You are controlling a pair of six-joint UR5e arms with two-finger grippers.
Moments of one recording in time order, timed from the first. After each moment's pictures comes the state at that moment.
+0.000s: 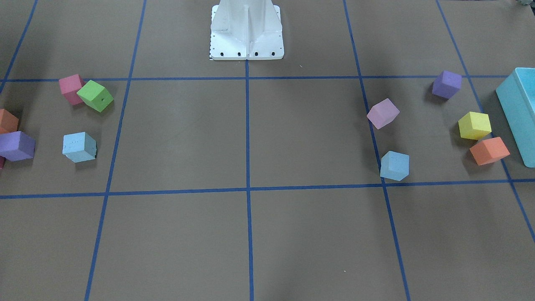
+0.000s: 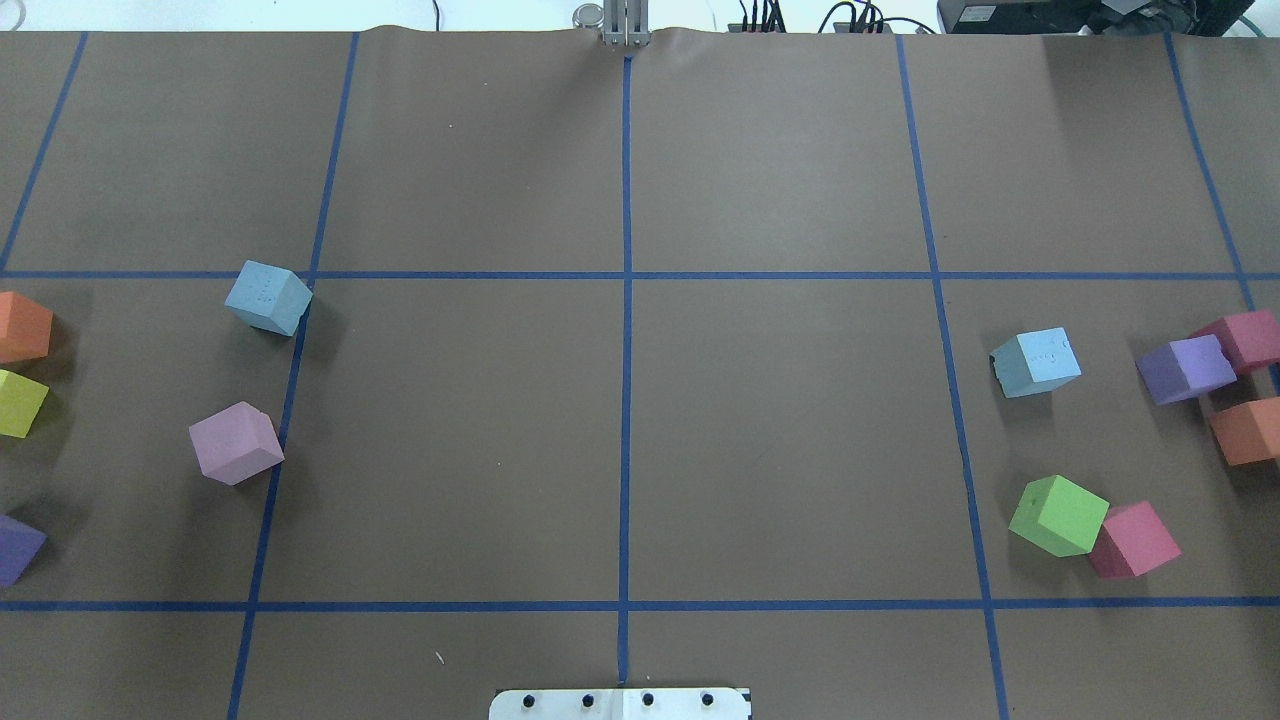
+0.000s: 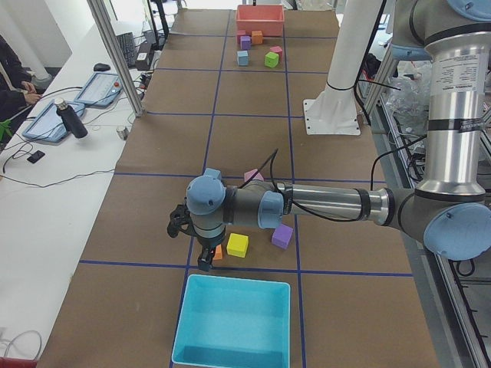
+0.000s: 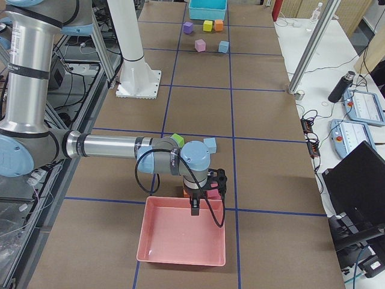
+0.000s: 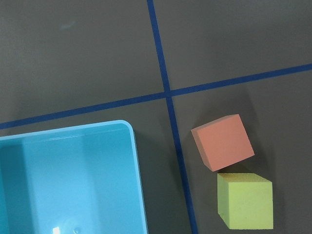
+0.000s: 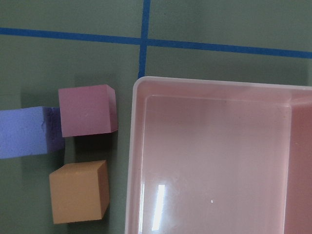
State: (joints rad) left arm -1.59 -1.54 -1.68 -1.59 -2.37 0.17; right arm 1.59 -1.77 1.77 -1.57 2.31 -0.08
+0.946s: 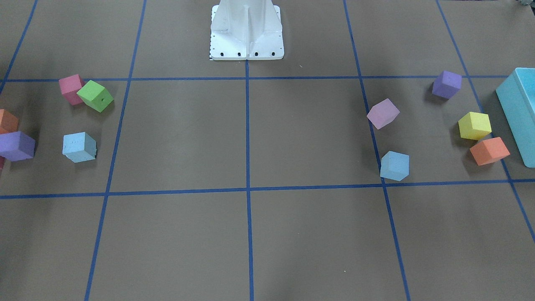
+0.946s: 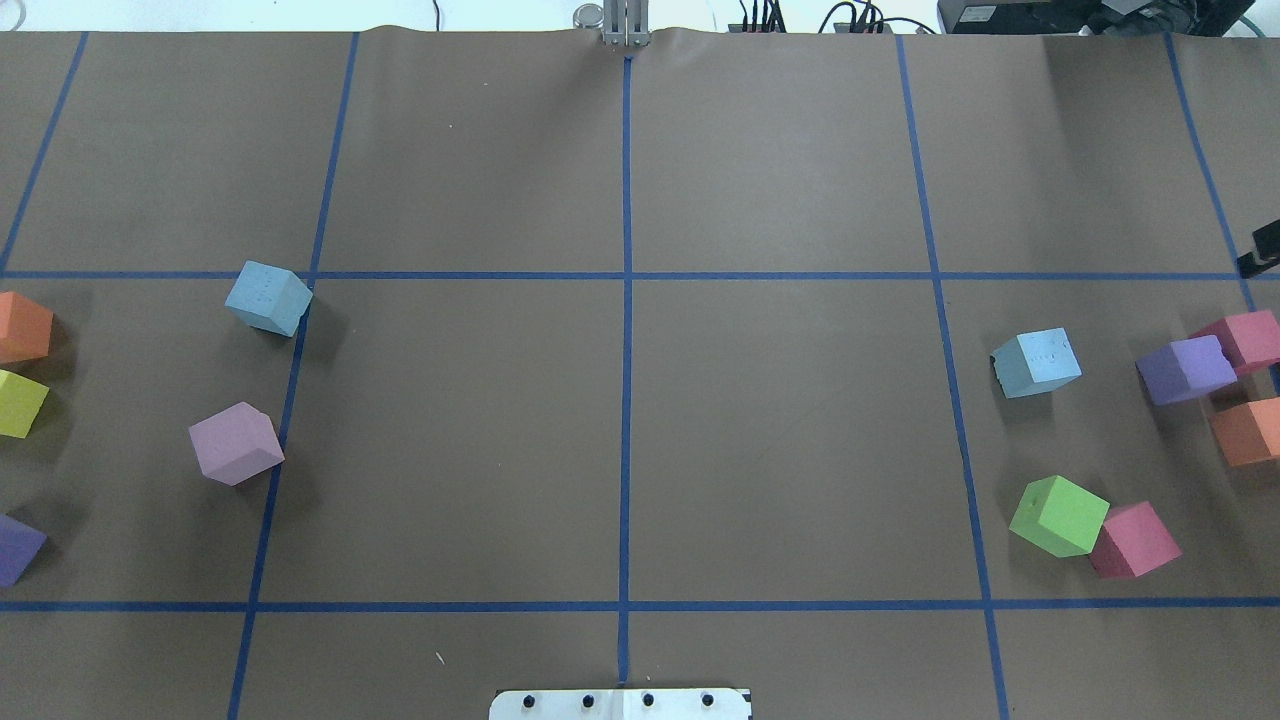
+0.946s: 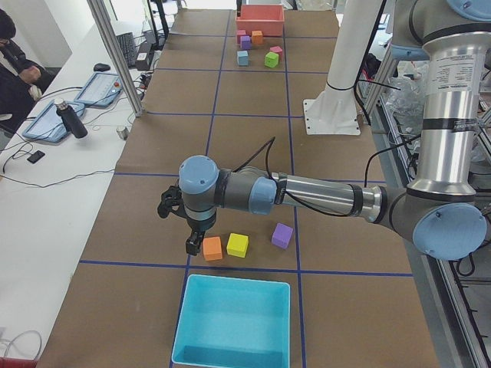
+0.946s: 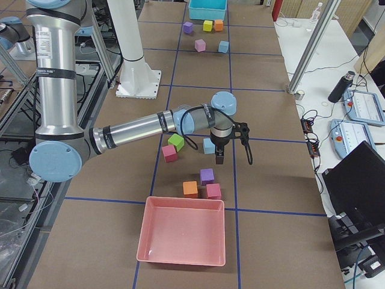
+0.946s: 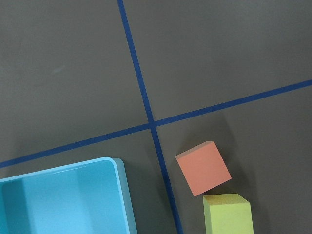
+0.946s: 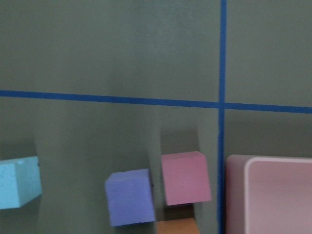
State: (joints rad) left arm -1.59 -1.57 -1.71 -1.59 -2.37 0.16; right arm 1.28 -1.56 1.89 -1.57 2.32 0.44
